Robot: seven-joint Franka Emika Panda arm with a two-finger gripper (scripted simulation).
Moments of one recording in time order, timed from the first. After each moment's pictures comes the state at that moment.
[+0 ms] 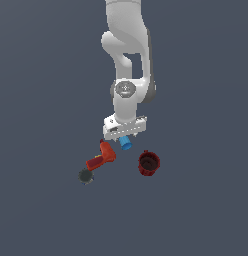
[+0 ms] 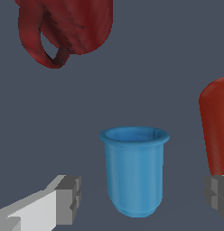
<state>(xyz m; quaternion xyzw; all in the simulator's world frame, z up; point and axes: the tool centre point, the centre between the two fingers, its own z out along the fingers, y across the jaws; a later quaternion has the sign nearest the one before) -0.063 0.005 0.070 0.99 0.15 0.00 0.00</state>
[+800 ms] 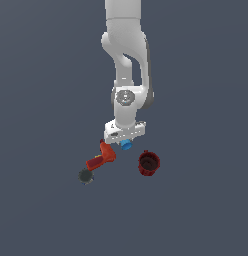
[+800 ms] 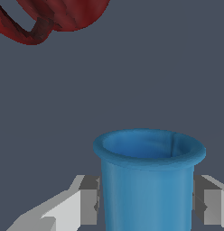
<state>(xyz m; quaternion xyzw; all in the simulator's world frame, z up) -0.064 0.005 0.035 0.99 0.15 0.00 0.00</state>
